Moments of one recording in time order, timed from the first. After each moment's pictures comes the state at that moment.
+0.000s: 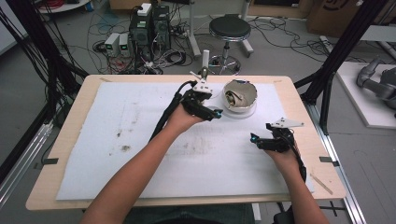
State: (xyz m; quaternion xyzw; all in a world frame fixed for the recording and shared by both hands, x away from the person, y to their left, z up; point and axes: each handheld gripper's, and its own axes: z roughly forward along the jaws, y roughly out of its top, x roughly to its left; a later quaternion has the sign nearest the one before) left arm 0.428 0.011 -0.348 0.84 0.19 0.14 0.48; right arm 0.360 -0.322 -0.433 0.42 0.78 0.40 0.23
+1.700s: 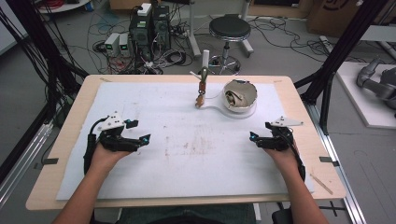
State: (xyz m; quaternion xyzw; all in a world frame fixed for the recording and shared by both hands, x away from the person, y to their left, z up) left arm 0.335 0.223 -0.410 0.77 0.32 0.18 0.51; right arm 0.365 -0.321 -0.434 0.43 0.78 0.40 0.23
